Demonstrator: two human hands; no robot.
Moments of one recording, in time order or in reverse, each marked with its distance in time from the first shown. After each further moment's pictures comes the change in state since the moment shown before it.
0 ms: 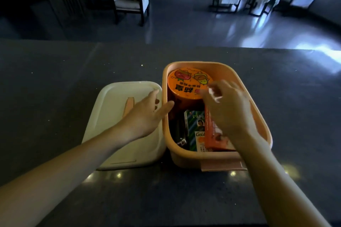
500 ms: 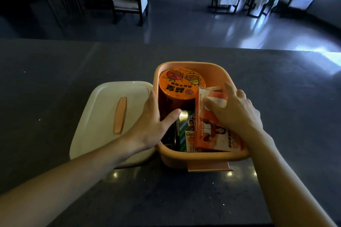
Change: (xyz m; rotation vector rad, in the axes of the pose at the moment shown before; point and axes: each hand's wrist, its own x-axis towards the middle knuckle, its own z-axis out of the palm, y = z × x) left_hand -0.003 0.016 0.037 -0.420 0.001 0.052; right_hand 0.014 0.066 -0.007 -0.291 -0.213 0.230
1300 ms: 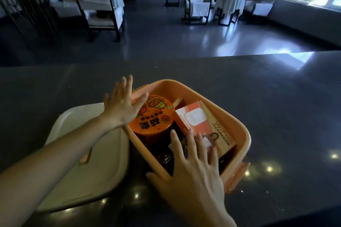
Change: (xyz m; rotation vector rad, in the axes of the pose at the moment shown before) left_hand 0.102 -0.012 -0.030 0.807 0.116 -0.041; right_hand -0.115 -0.038 0.014 -0.057 -0.083 -0.139
